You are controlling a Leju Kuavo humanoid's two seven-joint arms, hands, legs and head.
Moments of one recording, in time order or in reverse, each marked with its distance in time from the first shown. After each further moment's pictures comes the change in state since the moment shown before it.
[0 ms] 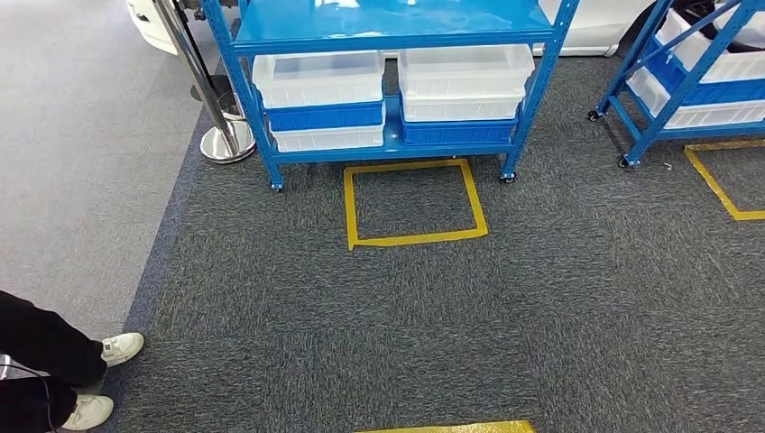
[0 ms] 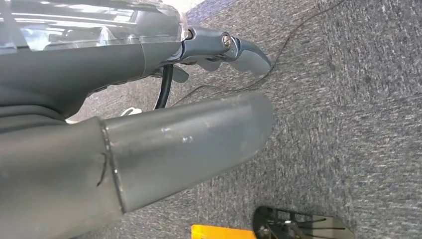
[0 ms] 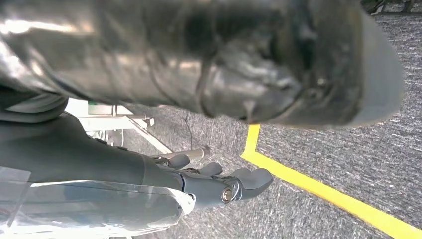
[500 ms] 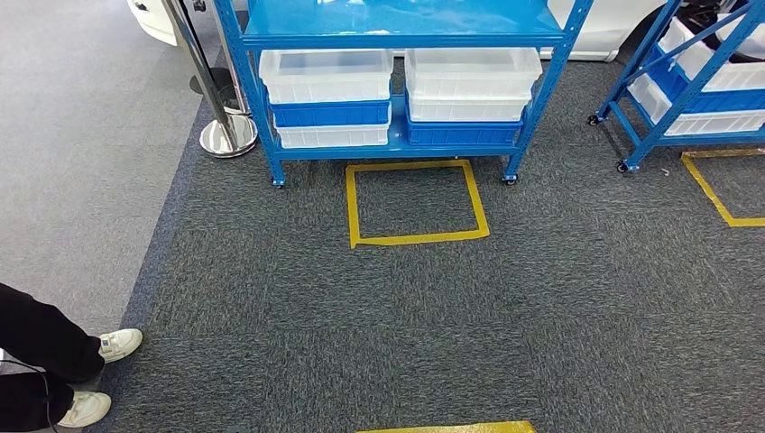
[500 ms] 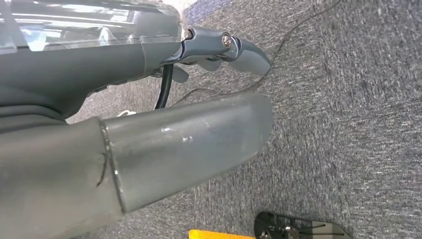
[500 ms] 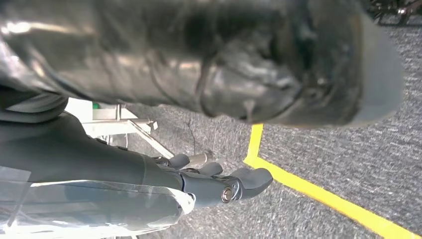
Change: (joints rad) left arm -0.001 -0.001 0.007 0.000 -0.009 -0.005 -0.009; right arm -0.001 0.000 -0.009 0.000 0.002 0.001 -0.001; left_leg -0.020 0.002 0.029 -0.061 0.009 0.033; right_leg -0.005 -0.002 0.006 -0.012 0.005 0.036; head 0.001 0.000
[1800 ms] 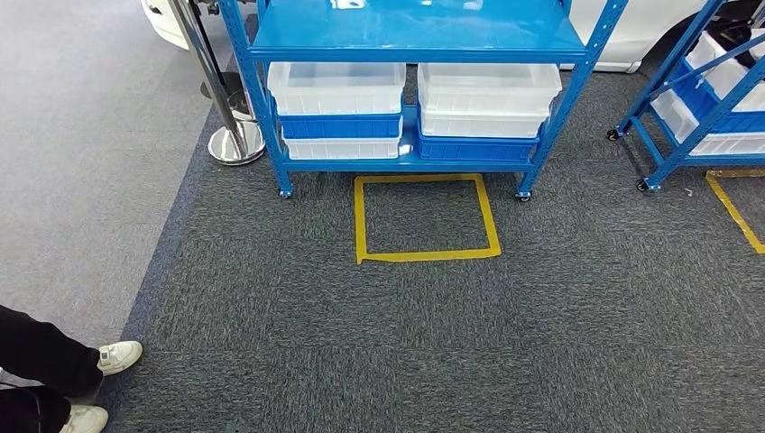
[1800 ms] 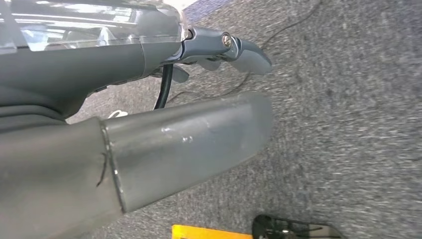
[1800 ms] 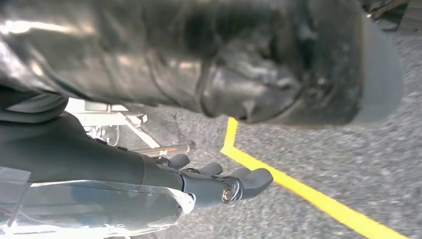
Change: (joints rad) left arm 0.001 0.000 0.000 0.000 -0.014 -0.013 -0.007; right arm 0.000 0.004 -0.012 0.000 0.002 0.000 -0.001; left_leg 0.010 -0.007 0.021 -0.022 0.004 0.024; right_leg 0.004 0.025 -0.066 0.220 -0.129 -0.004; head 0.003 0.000
